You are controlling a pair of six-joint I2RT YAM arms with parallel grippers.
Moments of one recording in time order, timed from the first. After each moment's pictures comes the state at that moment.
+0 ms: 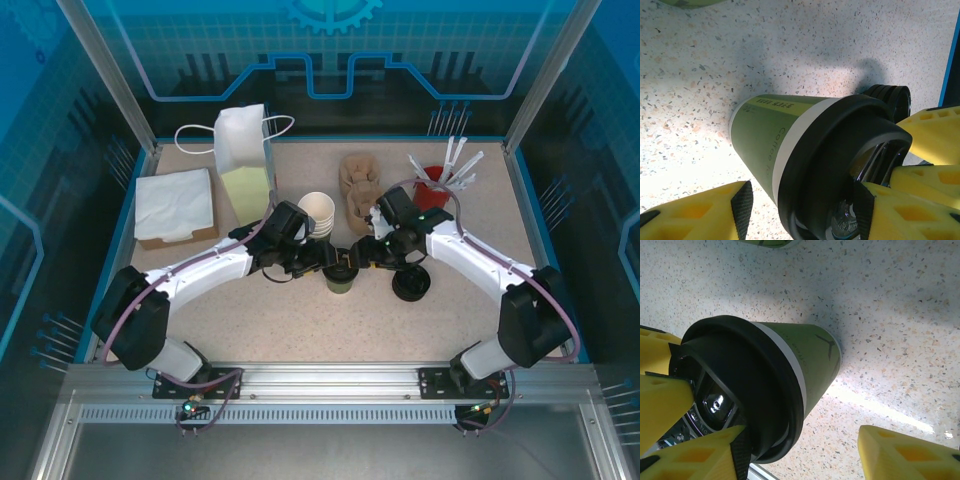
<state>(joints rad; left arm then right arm) -0.62 1.50 0.99 -0.43 0.38 -0.90 0.51 1.50 1.10 -0.81 -0.39 0.46</state>
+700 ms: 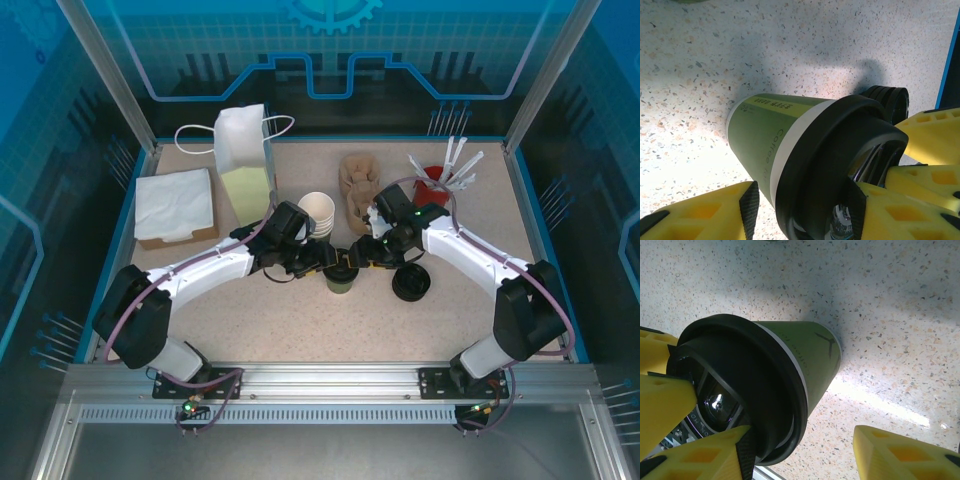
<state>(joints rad) -0.62 1.51 0.99 -0.42 0.38 -0.93 0.51 1.53 1.14 -0.85 -0.39 0.44</state>
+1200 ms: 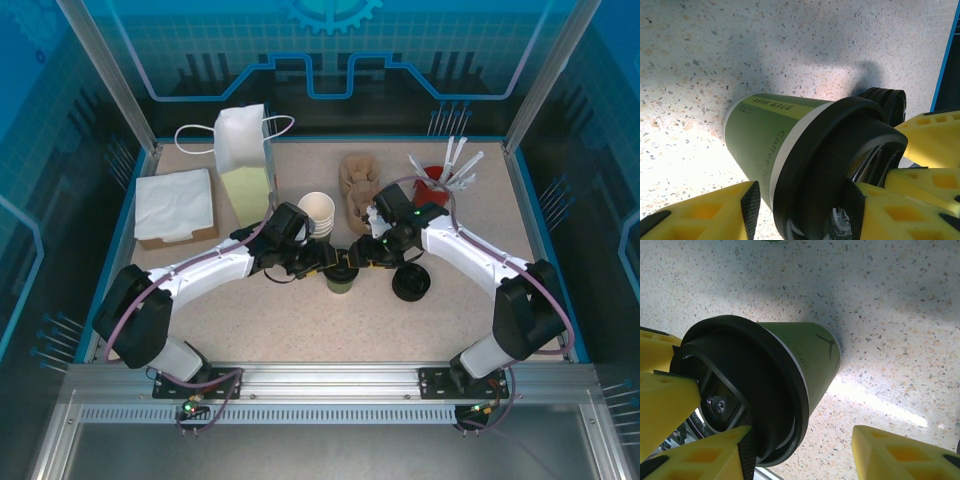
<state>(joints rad) -0.62 1.52 0.97 -0.39 0.39 -0.96 0.51 1.54 1.15 -0.85 -0.39 0.44</state>
